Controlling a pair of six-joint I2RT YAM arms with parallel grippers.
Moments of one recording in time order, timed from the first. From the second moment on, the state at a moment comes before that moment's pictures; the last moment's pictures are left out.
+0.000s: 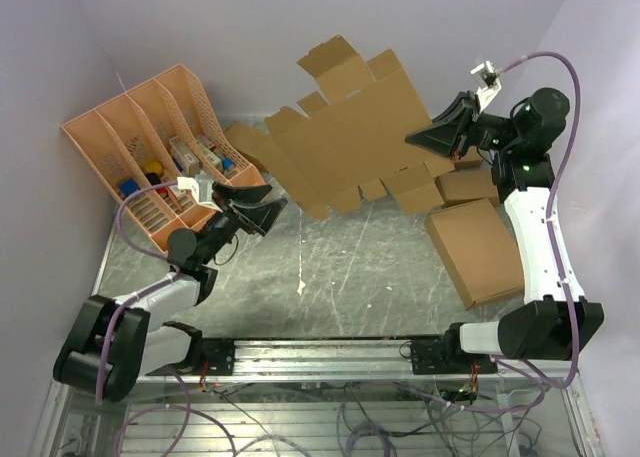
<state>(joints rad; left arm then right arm) -0.32 1.13 0.29 1.26 0.43 -0.74 -0.04 1.33 1.41 0.03 -1.37 0.35</state>
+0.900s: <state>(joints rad) -0.26 1.35 0.56 1.48 0.70 -1.10 -0.04 1.35 1.36 0.61 -1.44 0.89</state>
